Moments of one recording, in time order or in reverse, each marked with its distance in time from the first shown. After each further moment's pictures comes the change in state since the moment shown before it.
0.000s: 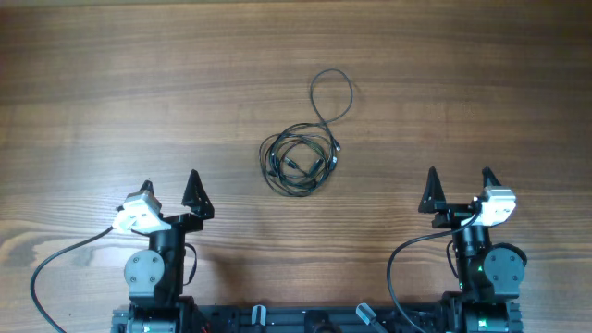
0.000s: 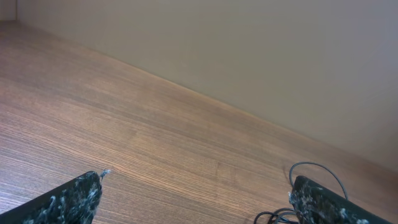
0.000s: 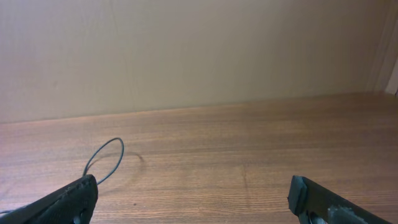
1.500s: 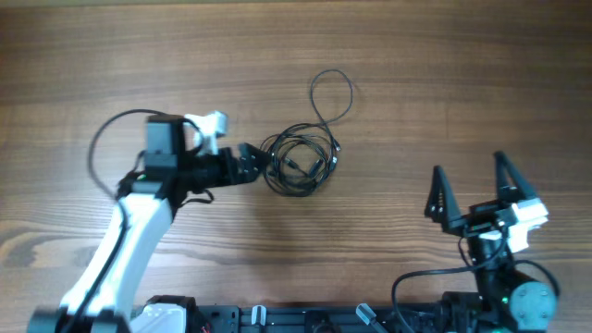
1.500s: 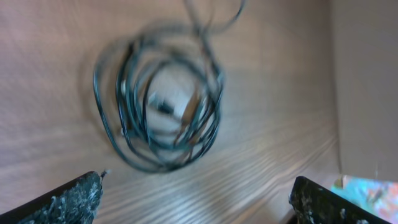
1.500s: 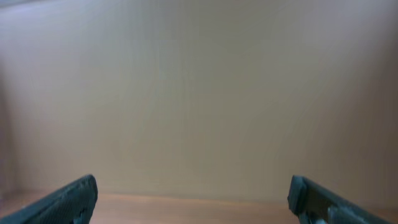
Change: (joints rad) left arm -0.079 1.310 0.736 -0.365 0.758 0.061; right arm 0.002 0.068 0.241 0.137 -0.177 0.045
